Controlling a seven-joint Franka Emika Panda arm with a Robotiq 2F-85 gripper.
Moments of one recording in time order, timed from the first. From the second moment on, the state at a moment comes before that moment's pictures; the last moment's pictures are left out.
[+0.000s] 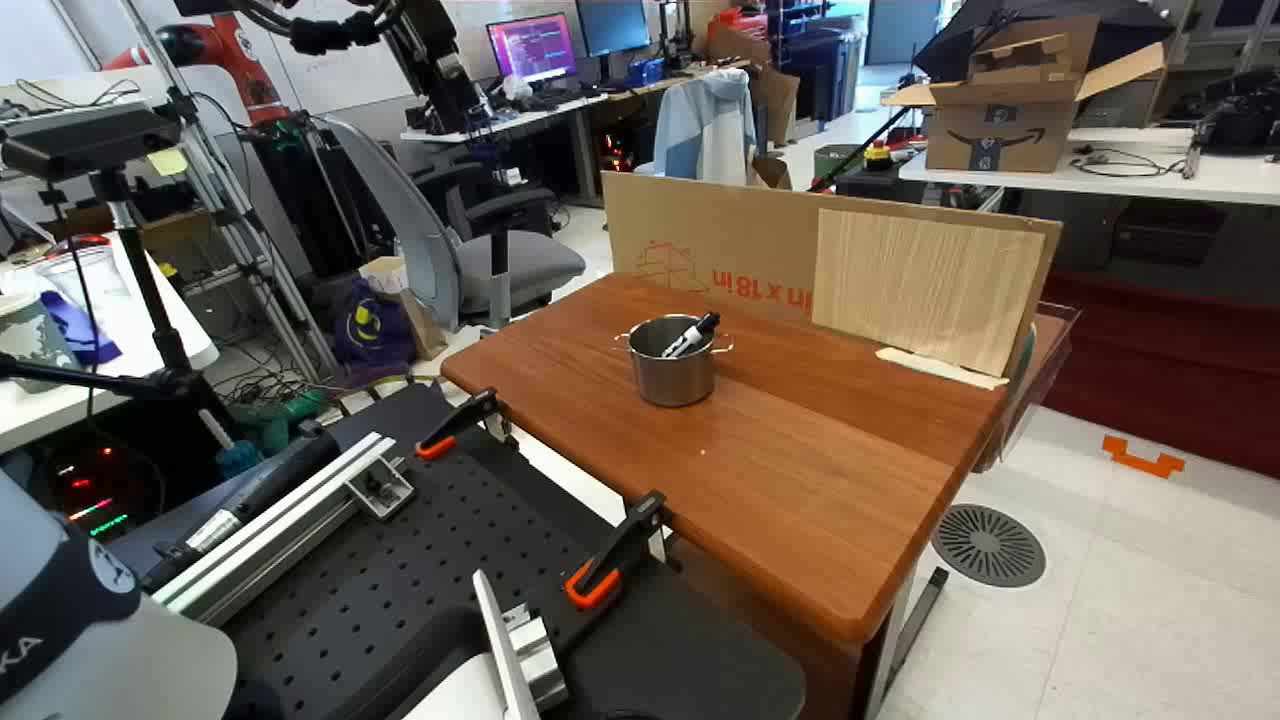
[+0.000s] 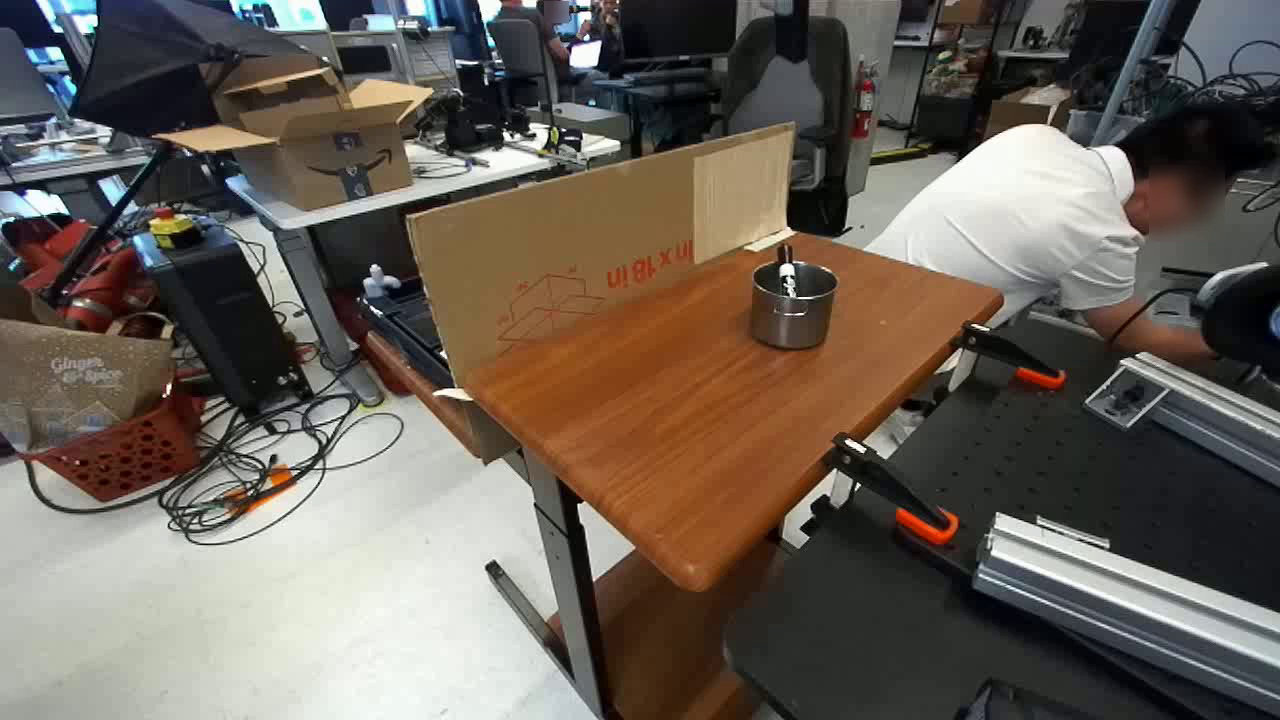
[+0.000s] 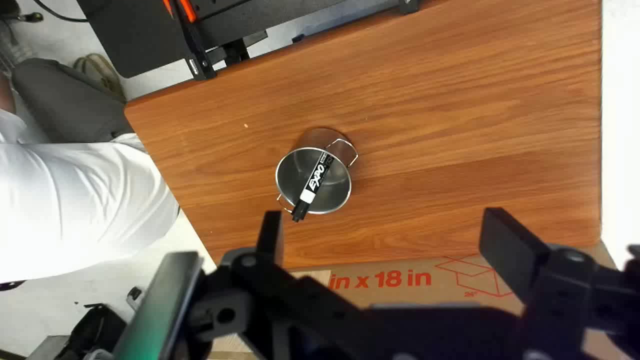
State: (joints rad) arm -0.05 -0.41 0.50 -2.47 -0.20 2.11 0.78
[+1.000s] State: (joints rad) arm -0.05 -0.36 0.38 -2.49 -0.33 2.13 1.05
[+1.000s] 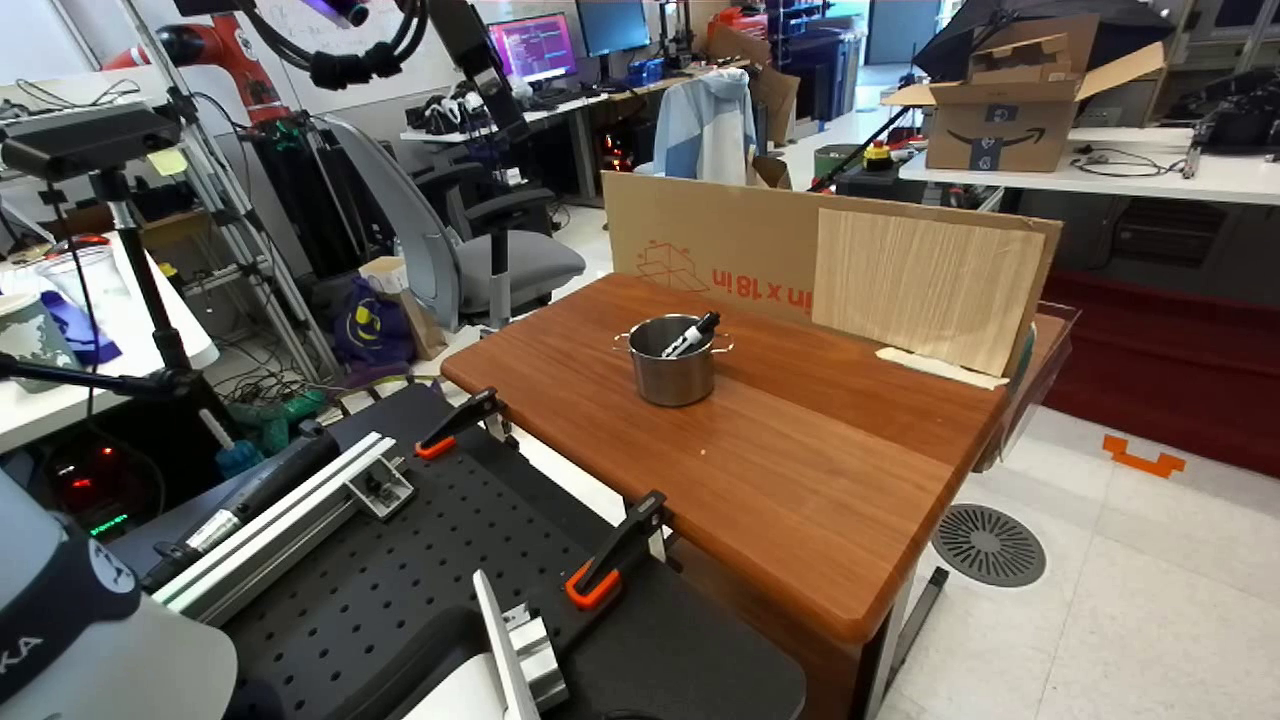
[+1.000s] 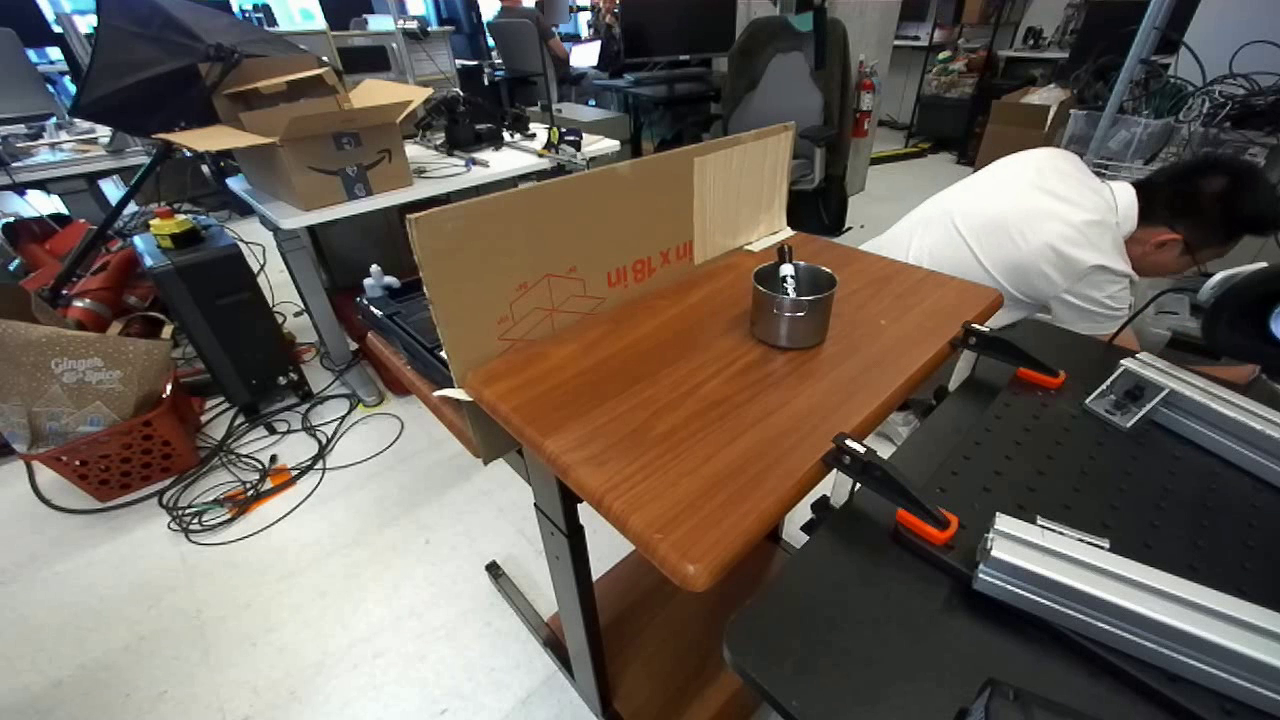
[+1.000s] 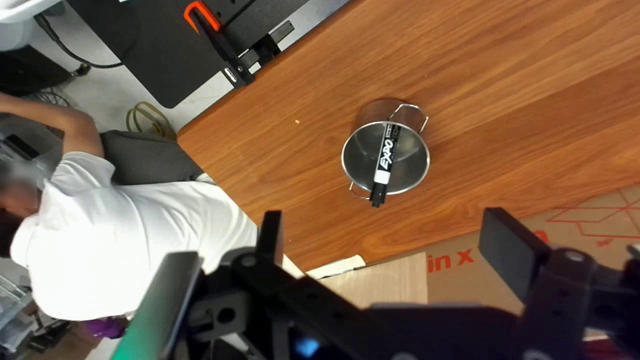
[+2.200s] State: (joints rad) arm -0.04 0.11 0.14 -2.35 -0.83 2.43 1.65
